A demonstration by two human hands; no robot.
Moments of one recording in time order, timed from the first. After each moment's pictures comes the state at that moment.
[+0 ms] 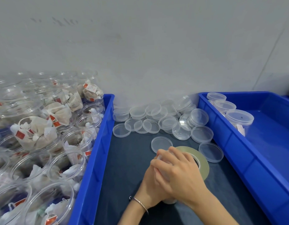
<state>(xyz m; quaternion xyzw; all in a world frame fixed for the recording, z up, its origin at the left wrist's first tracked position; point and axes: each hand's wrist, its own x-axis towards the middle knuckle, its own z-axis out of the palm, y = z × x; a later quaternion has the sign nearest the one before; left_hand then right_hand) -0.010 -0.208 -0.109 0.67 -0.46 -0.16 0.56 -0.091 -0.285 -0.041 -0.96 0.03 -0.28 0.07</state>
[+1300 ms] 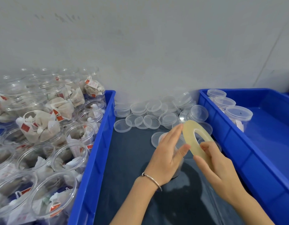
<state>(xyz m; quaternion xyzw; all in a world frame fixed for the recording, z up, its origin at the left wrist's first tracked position) -0.021 -0.226 -0.035 0.67 -0.52 -0.10 0.51 -0.160 -0.329 -0.035 -0.88 0.18 -0.32 0.30</state>
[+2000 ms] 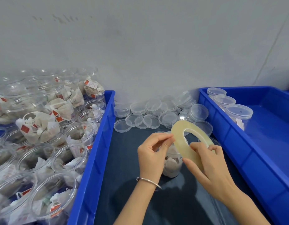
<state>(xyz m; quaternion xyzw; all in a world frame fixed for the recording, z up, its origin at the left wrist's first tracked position) -0.024 -0.222 -0.036 0.58 -0.31 -0.02 0.75 -0.146 -0.322 -0.036 -0.92 0.13 -0.35 0.15</state>
